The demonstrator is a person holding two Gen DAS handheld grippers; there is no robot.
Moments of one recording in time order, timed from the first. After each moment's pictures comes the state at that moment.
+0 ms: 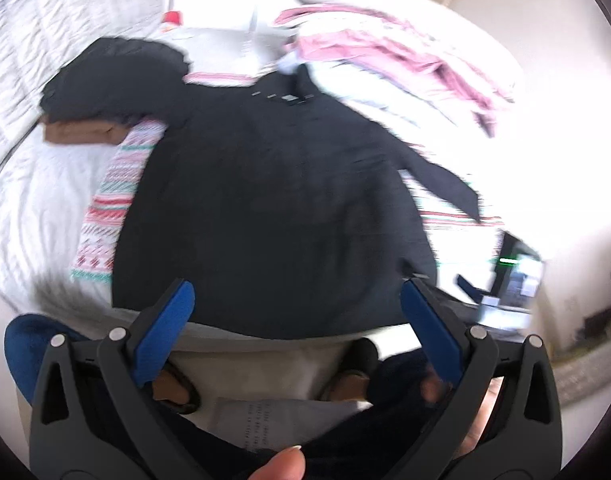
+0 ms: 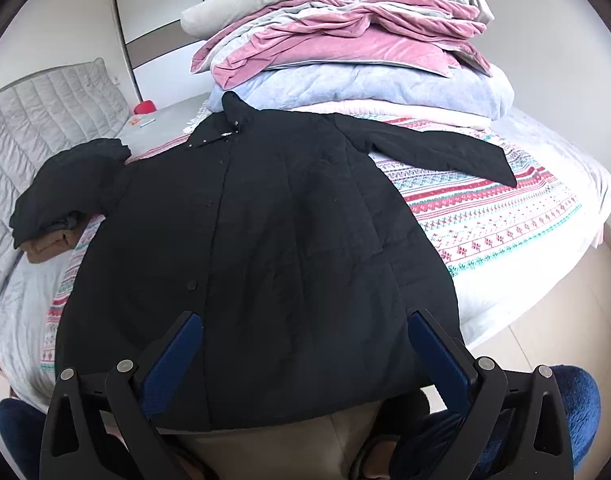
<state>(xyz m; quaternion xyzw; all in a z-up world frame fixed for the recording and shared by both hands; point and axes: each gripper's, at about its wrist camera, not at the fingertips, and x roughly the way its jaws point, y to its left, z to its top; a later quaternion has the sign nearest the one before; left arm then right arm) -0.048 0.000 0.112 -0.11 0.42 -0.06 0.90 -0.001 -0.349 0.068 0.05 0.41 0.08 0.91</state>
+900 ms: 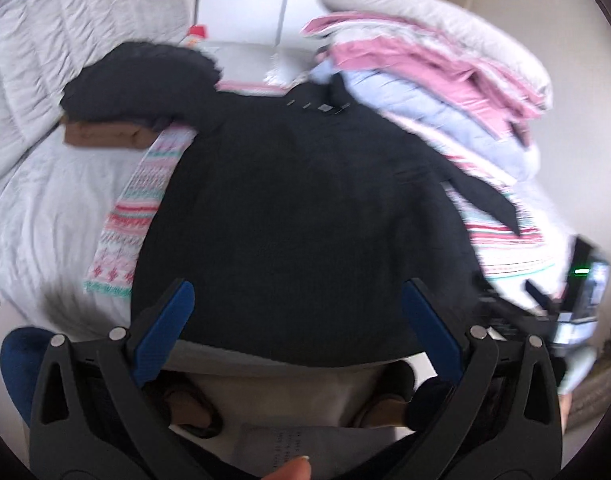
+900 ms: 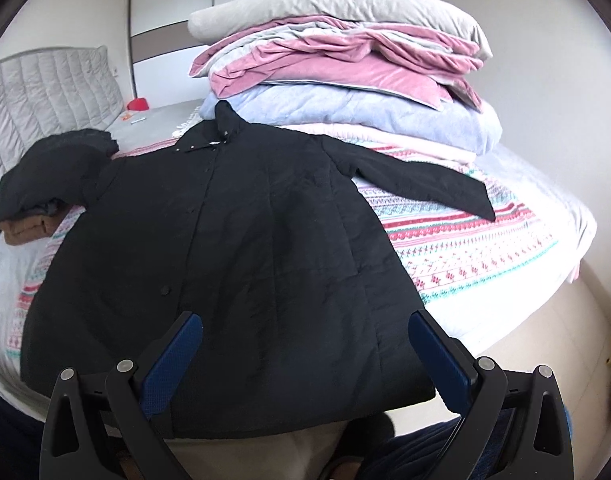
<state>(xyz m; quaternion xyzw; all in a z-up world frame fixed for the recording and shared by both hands) -0.012 0.038 0.045 -0.11 0.40 0.02 0.91 0.004 -0.332 0.066 -0.02 0.36 0.04 0.93</state>
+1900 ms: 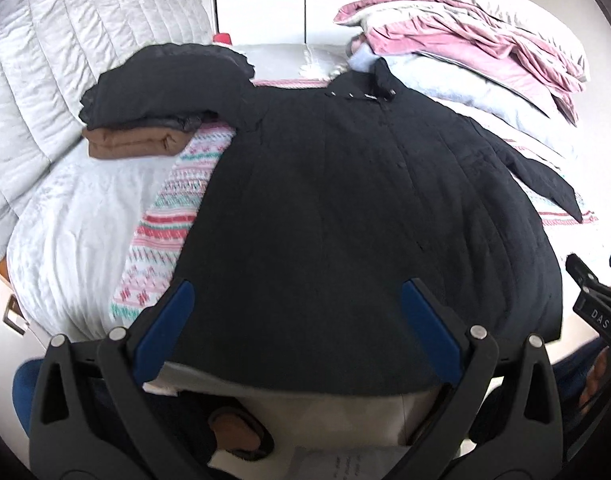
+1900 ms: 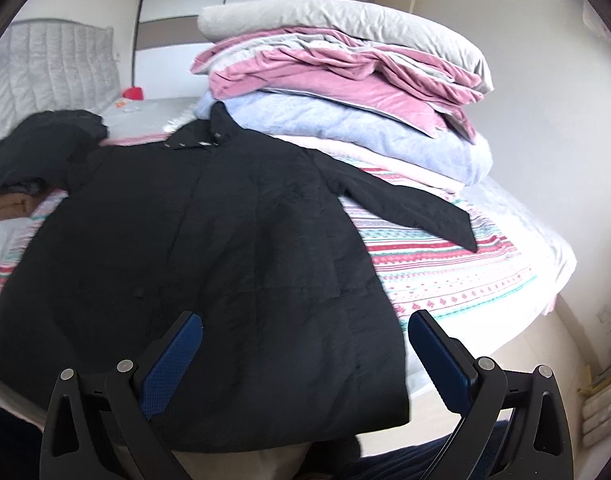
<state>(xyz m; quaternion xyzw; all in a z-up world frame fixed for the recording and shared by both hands) 0.022 0.050 0.007 -0.05 0.39 0.08 0.92 0.018 -0.323 0.062 -0.08 0.34 0.01 0.94</state>
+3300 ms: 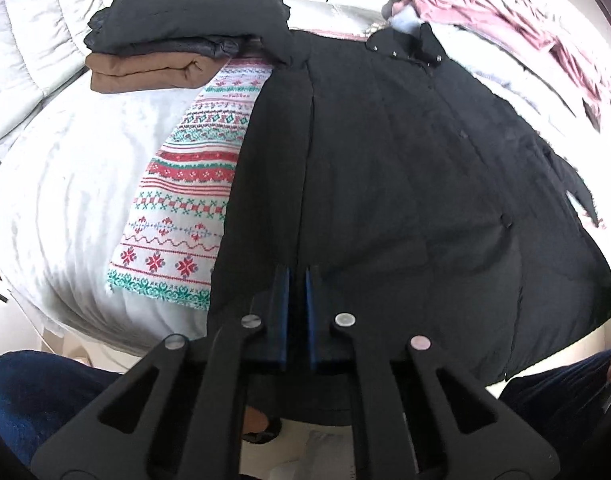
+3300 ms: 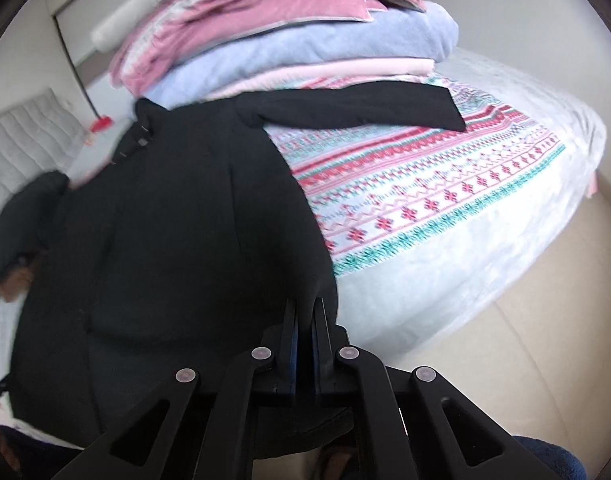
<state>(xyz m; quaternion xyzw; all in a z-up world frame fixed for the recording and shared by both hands) 0.026 0.120 -0.058 -0.09 0.46 0.09 0.88 0.076 -0.491 -0.013 0.10 0.45 0.03 0.89</state>
